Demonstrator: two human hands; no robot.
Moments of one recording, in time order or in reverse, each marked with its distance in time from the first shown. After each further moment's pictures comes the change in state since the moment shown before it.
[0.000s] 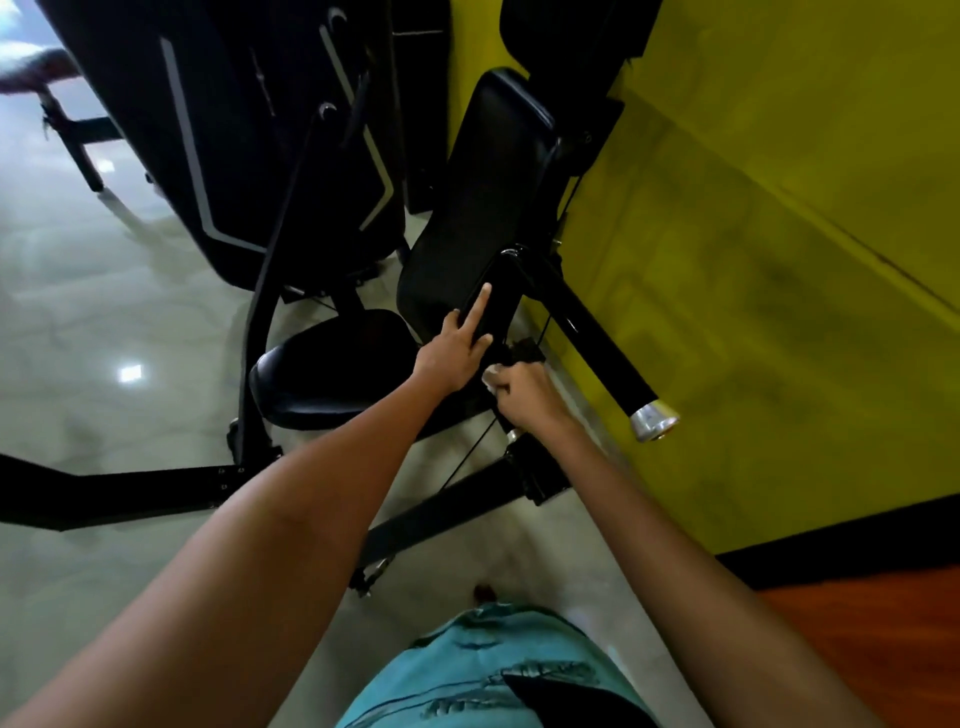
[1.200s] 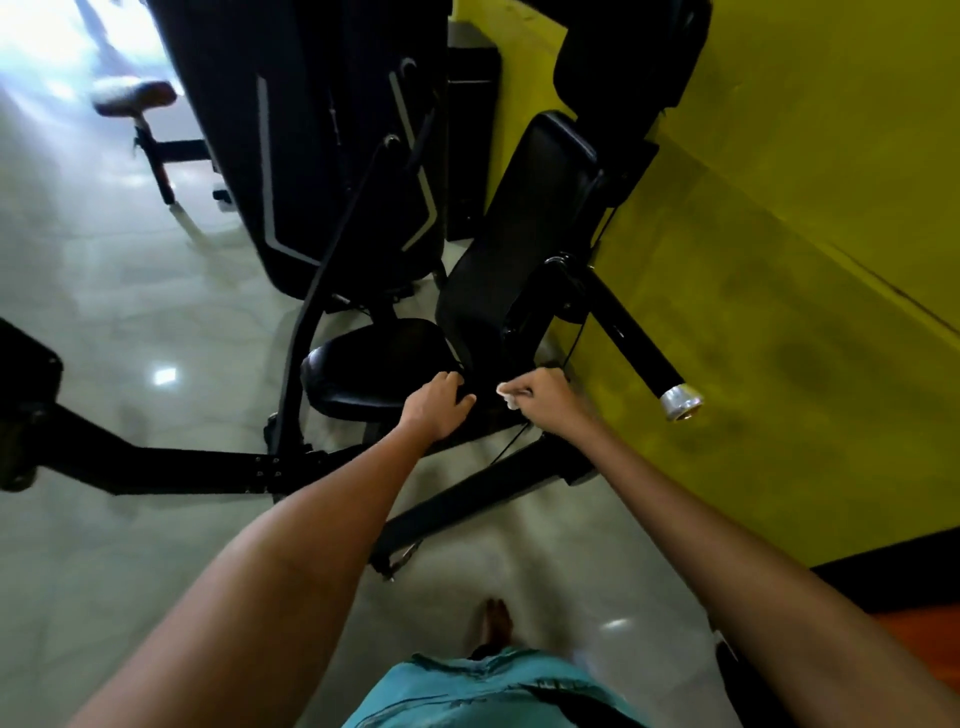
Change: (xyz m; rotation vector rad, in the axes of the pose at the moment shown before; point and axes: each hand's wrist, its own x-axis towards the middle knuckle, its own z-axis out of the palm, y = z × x) left_hand -0.099 -0.049 -0.003 0.059 0.005 -0.172; right_hand -0.032 -0.027 0.009 0.144 -0.055 -0.040
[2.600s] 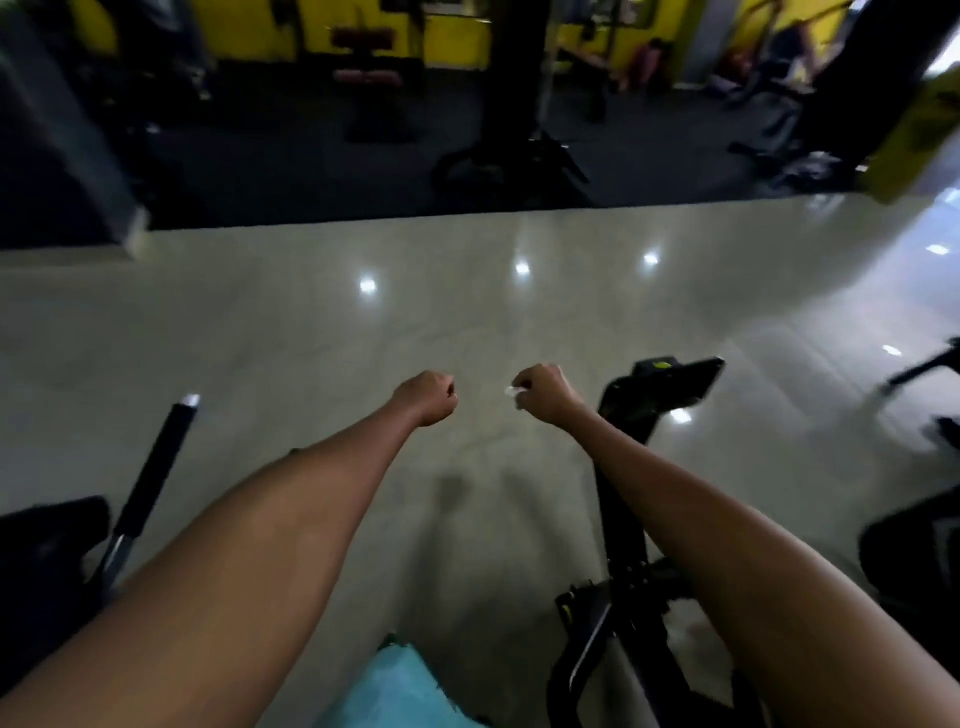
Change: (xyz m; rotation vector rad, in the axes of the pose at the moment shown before) left_hand -0.391 -0.325 -0.161 -0.223 0.594 -1.424; right_hand -0.014 -0.483 0.393 -0.382 -0.884 -1.392
